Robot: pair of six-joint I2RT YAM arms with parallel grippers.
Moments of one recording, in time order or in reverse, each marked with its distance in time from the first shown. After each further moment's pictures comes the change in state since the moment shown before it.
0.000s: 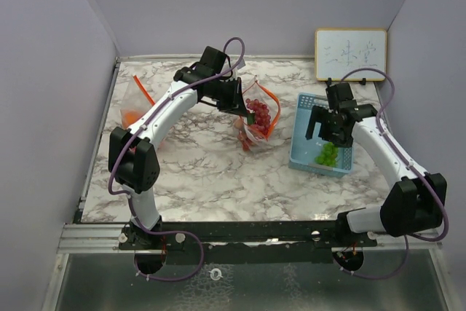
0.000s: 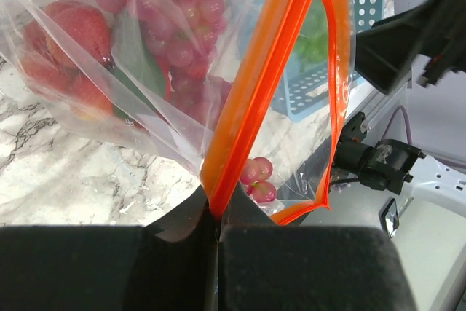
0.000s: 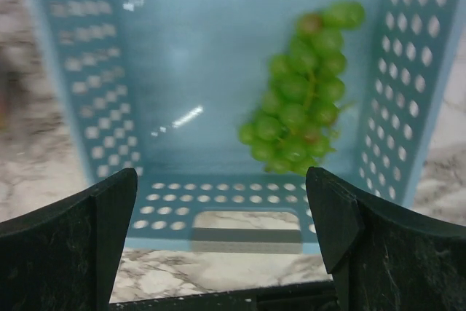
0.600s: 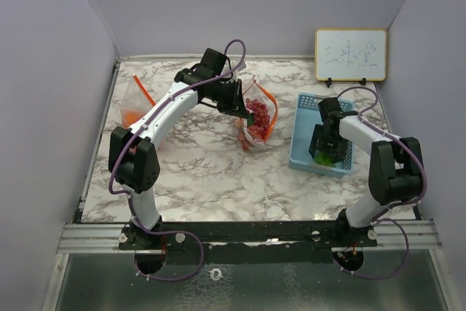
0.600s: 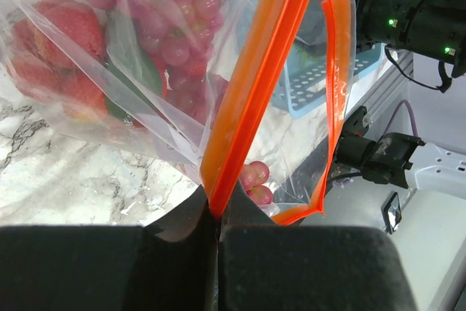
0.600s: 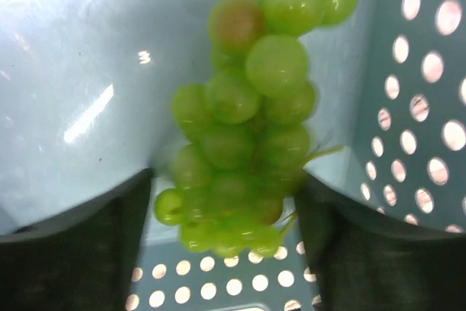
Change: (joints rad) left arm 0.000 0.000 -0.024 0.019 0.022 0.017; right arm -0.093 0.272 -0.190 0.099 0.068 0.026
